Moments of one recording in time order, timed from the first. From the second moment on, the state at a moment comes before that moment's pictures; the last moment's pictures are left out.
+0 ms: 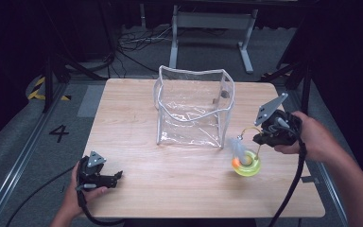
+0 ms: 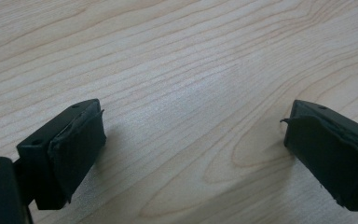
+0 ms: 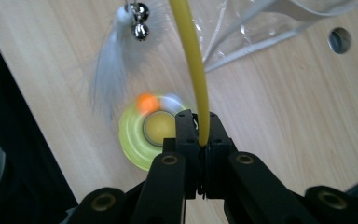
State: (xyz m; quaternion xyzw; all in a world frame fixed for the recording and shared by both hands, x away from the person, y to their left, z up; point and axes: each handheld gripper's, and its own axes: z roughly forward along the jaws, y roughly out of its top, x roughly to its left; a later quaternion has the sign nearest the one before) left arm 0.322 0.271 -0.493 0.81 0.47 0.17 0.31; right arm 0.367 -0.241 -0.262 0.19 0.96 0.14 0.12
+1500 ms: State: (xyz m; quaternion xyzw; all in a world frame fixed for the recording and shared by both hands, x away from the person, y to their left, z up) left arm 0.322 0.271 -0.493 0.81 0.47 0.17 0.31; right arm 0.455 -0.238 -0.105 0.26 0.93 0.15 0.21
